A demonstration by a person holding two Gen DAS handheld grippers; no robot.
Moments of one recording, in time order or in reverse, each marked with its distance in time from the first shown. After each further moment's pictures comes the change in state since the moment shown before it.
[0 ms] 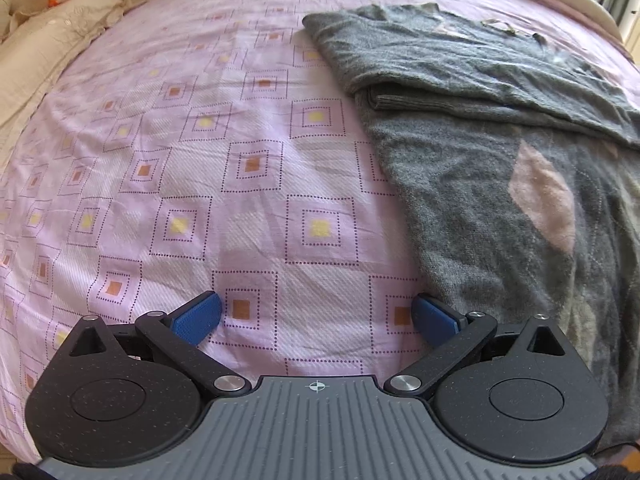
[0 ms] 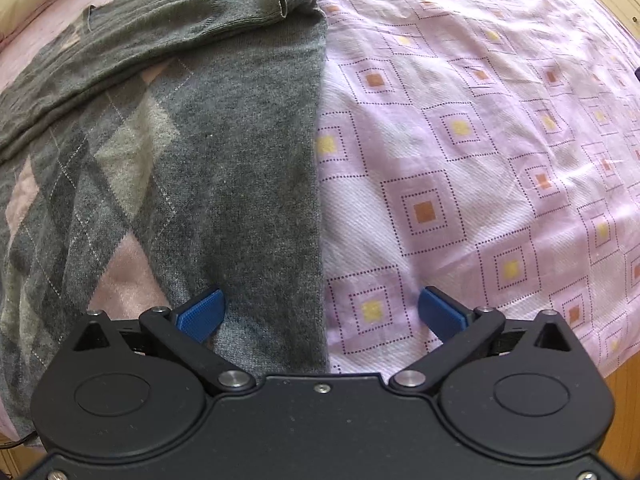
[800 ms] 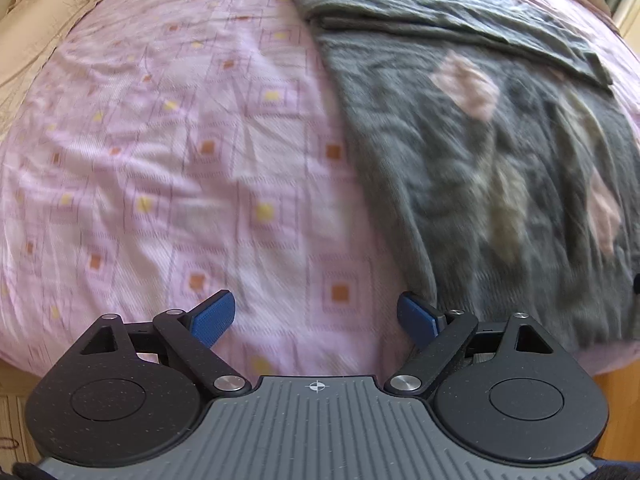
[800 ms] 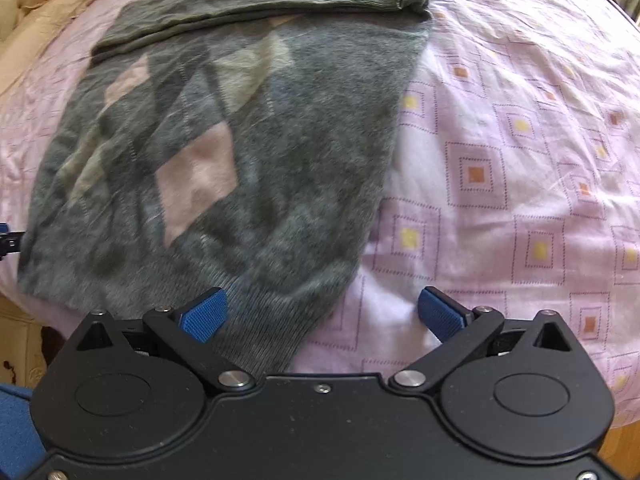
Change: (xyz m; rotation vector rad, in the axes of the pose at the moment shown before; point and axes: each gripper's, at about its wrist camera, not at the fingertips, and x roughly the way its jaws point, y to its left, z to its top) left arm -0.054 -0.028 -0.081 -0.015 0.110 -0.025; right arm -0.038 -0.020 -0.090 -0.334 -0.053 0.198
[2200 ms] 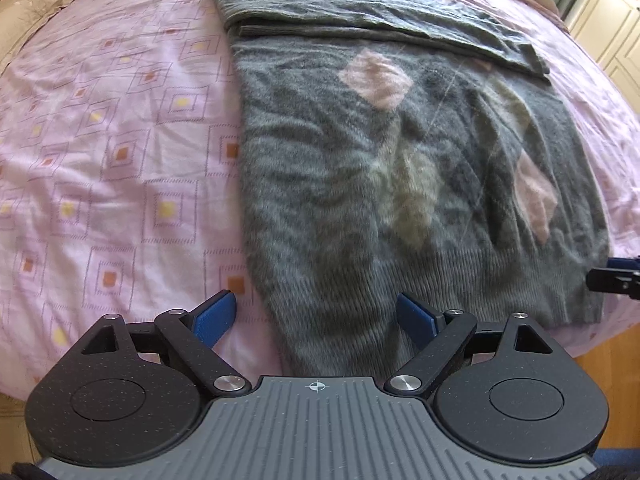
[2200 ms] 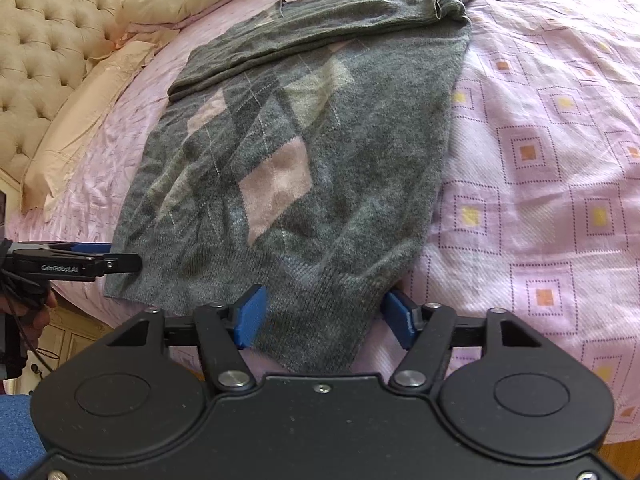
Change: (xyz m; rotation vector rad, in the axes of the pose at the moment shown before) left arm -0.002 -0.034 -0.006 0.058 -0.055 -0.143; right arm -0.007 -0.010 -0.015 0.060 -0.114 0.289
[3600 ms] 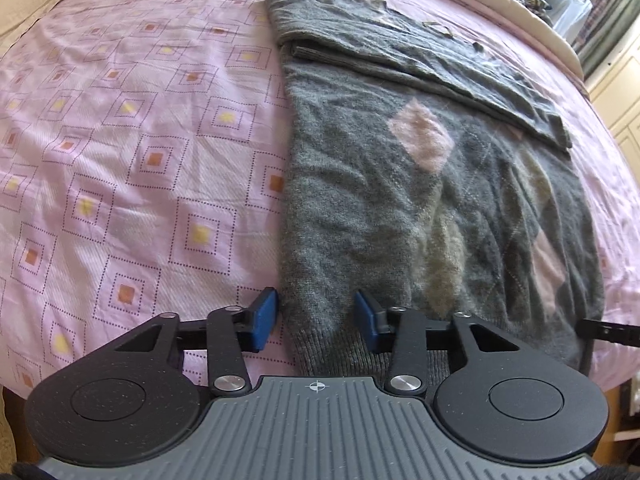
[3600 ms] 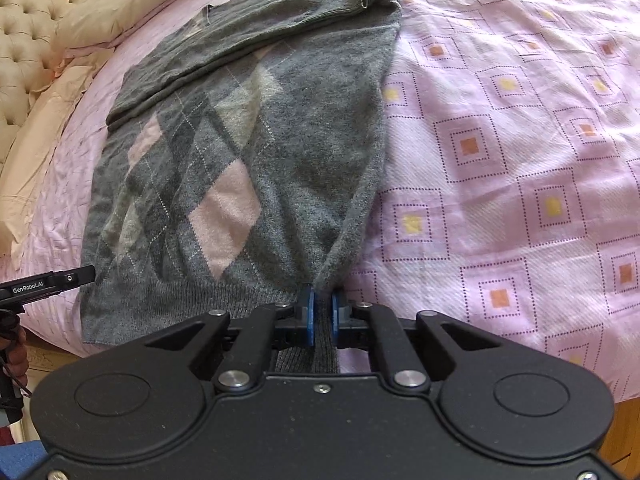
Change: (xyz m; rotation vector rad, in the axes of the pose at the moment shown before) left arm -0.004 0.036 0.012 -0.188 -0.049 -0.054; right arm 0.003 -0.017 0.022 0.161 0.056 -0.118
